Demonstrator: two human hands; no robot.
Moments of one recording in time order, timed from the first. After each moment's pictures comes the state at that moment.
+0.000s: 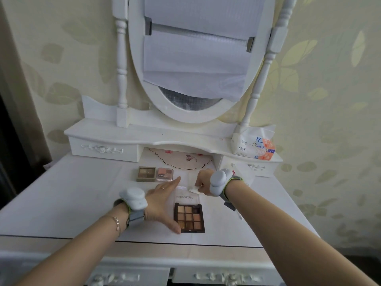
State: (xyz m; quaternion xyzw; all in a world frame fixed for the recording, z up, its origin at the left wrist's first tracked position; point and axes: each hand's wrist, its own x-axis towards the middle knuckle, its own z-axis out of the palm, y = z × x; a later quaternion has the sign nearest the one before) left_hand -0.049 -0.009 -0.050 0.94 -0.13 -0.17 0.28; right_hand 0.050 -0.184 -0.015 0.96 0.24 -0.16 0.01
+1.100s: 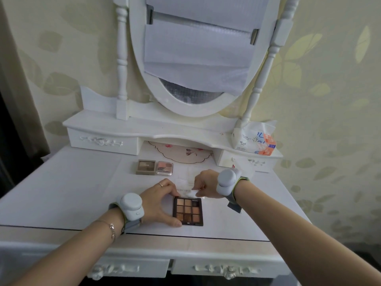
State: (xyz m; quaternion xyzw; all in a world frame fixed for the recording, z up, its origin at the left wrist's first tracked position) left_hand -0.056 -0.008 -0.078 0.91 -0.18 -0.01 0.38; right_hand 0.025 -0.191 -0.016 0.93 0.34 -0.16 0.03
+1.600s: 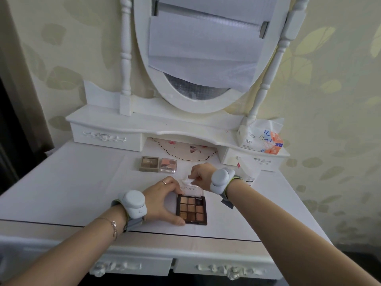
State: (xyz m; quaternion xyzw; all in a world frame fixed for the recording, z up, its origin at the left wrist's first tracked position) left_hand -0.054 -0.006 -0.083 0.91 -0.18 -0.01 0.37; right_hand 0.045 -0.167 -0.031 0.94 0.33 -0.12 0.03
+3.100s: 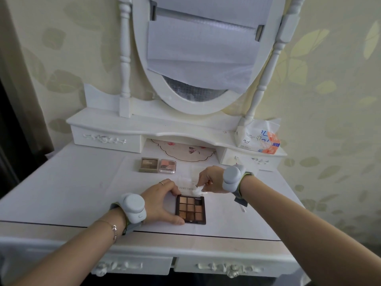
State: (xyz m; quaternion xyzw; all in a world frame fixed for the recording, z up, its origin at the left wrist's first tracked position) left_hand -0.062 -0.008 -0.079 0.91 -0.16 0.00 0.39; right_hand 0.036 -0.198 -0.017 0.92 0.36 -0.16 0.02
